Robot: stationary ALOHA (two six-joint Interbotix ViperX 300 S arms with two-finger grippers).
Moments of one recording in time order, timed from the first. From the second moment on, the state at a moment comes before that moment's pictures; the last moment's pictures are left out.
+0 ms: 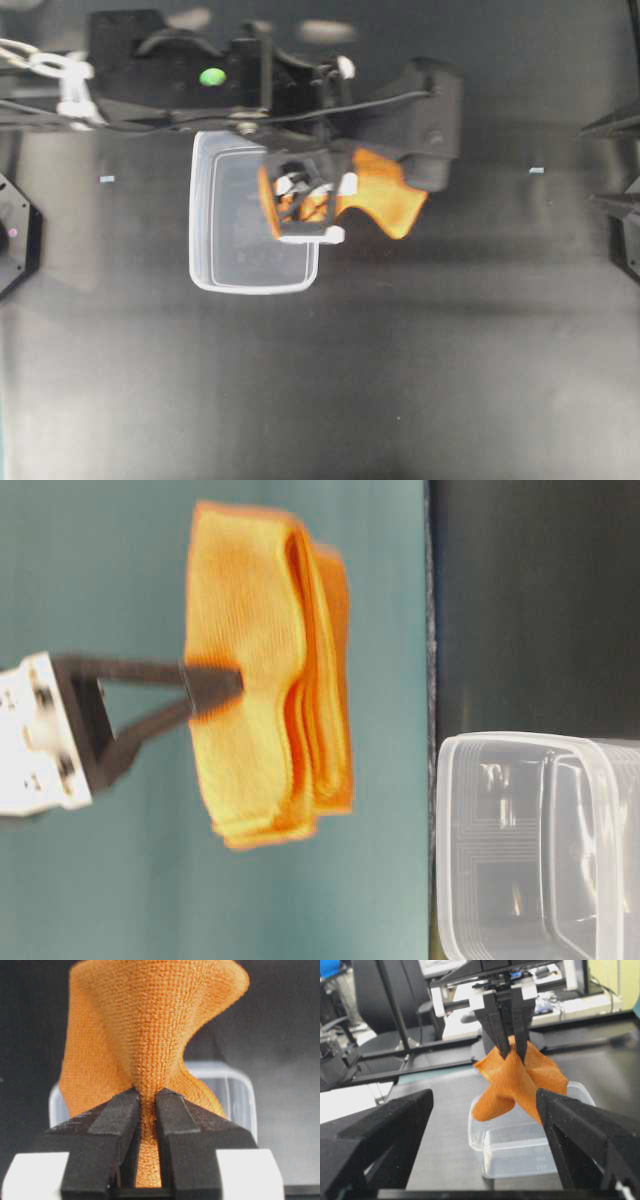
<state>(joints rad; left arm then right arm) 0.02 0.15 -0.17 0.04 1.21 0.09 0.02 -1.24 1.25 0.02 0.00 0.15</state>
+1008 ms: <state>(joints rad) 0.04 -0.10 0.29 0.04 0.97 0.08 0.02 -1.24 1.25 0.02 0.01 0.15</state>
